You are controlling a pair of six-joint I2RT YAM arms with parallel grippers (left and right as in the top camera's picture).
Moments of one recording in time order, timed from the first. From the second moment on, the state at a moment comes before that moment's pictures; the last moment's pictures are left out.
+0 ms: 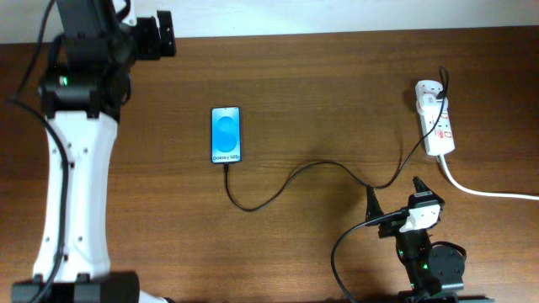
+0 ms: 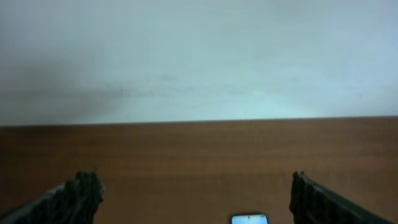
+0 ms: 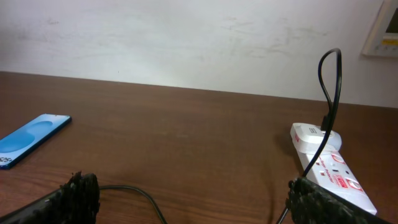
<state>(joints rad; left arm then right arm) -0.04 1.65 1.88 -0.72 -0.02 0.02 0.05 0.01 0.01 -0.07 -0.09 -0.03</state>
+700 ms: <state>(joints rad) -0.04 0.63 0.50 0.21 -0.02 0.02 0.05 0.01 0.01 -0.07 -0.09 -0.03</state>
